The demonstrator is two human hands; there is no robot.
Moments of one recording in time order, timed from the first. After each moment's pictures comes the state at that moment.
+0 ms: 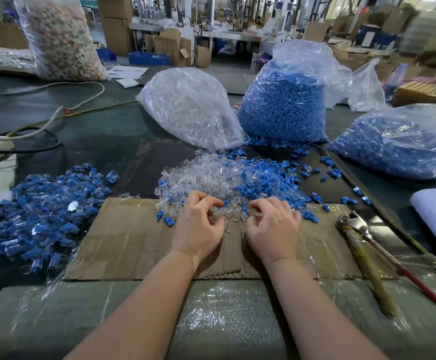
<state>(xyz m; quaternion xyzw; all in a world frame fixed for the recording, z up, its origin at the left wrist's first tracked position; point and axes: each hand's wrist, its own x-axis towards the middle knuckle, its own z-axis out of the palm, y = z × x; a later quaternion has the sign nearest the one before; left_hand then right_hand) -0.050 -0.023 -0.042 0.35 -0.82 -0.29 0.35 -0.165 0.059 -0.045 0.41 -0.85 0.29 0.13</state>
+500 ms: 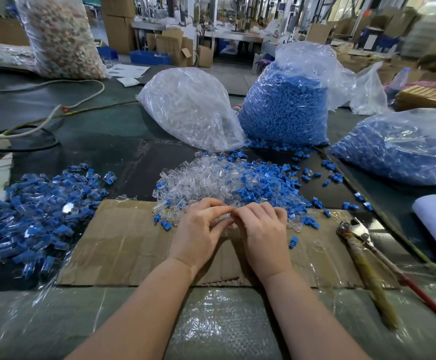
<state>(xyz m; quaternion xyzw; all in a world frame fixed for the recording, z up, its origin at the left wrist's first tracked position) -0.051 -0.024 -0.042 0.26 -0.83 -0.30 0.39 -0.157 0.059 -0.042 0.54 -0.76 0.28 0.23</state>
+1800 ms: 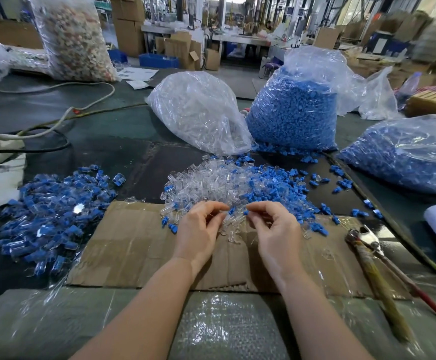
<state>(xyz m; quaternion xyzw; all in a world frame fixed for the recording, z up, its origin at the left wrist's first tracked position) -0.049 -0.029 -0.041 0.34 -0.76 -0.41 0.38 -0.153 0.060 -0.023 0.42 -0.72 0.56 -0.05</state>
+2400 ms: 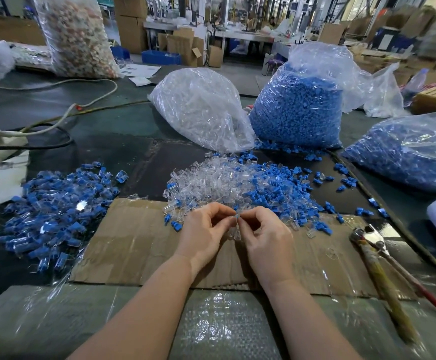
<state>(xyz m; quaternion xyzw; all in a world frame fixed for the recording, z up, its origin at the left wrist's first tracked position) -0.049 -0.029 -0.041 0.29 -0.71 -0.53 0.36 -0.142 0.058 -0.041 0.49 -0.73 0.47 0.07</state>
